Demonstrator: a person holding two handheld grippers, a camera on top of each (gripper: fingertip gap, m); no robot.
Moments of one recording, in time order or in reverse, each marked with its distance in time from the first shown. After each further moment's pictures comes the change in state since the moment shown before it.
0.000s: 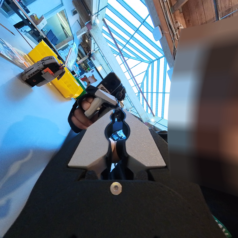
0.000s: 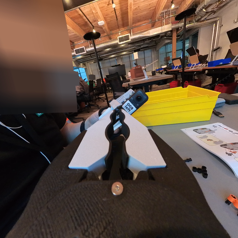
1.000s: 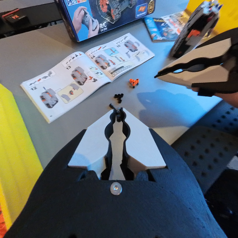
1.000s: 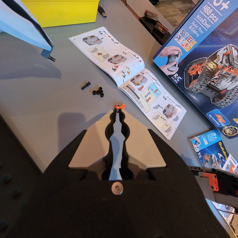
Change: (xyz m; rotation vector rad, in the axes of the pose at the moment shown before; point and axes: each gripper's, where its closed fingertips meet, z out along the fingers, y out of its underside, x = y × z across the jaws) left arm -0.096 -0.058 -0.071 -0.404 -1.210 0.693; right arm 0.126 0.060 -0.080 -0.814 0.957 -0.279
